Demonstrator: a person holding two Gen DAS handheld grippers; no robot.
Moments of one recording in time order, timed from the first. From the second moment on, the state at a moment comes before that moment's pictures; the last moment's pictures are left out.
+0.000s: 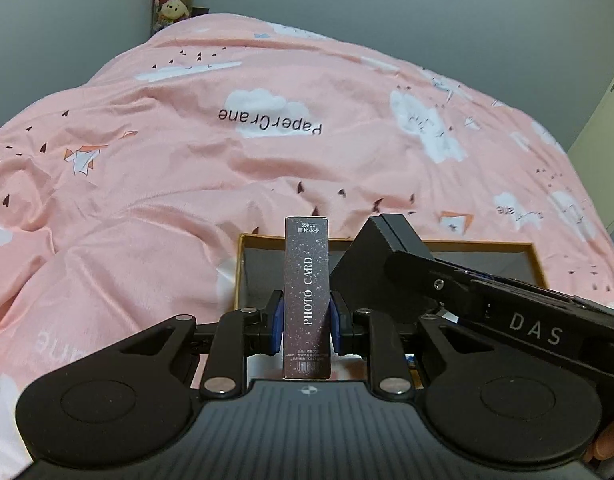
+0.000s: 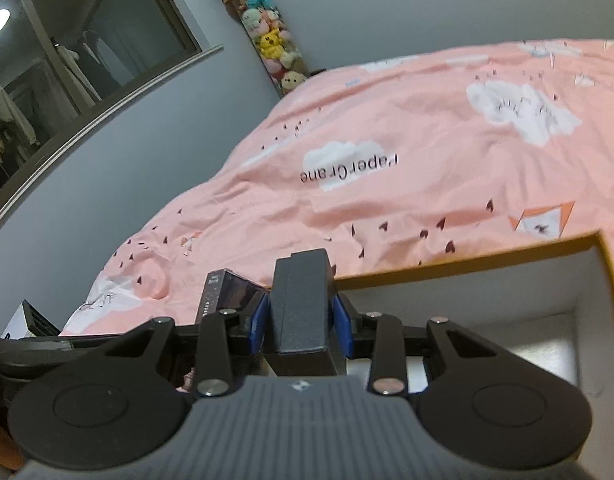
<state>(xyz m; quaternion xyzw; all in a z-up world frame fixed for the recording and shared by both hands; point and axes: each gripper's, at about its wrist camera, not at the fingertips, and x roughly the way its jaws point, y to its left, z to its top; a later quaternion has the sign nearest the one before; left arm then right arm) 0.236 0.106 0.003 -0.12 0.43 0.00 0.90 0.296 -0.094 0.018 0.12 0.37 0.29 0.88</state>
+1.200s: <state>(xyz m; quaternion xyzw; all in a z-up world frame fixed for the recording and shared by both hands) 0.259 0.108 -0.041 -0.09 0.48 0.01 0.87 0.331 -0.080 -0.052 0.15 0.47 0.27 0.83</state>
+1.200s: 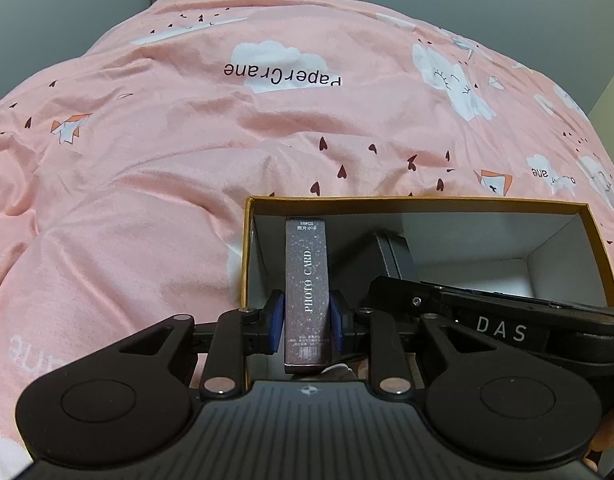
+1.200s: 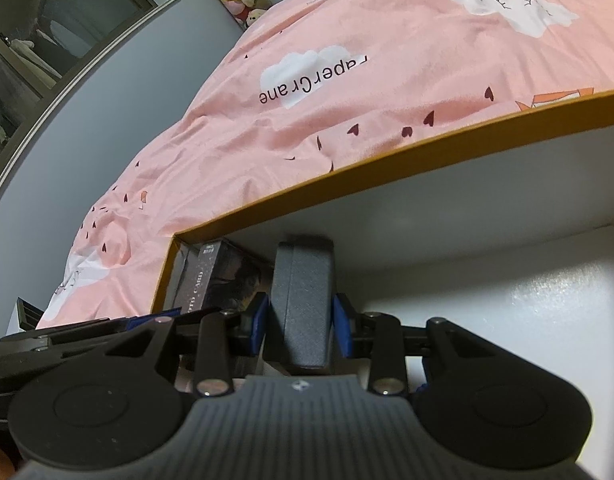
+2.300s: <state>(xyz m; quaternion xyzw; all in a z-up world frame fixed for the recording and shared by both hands) 0.206 0.163 -0.024 -0.16 0.46 -0.01 0.87 0.334 -0.029 -0.051 0.10 0.51 0.29 0.80</state>
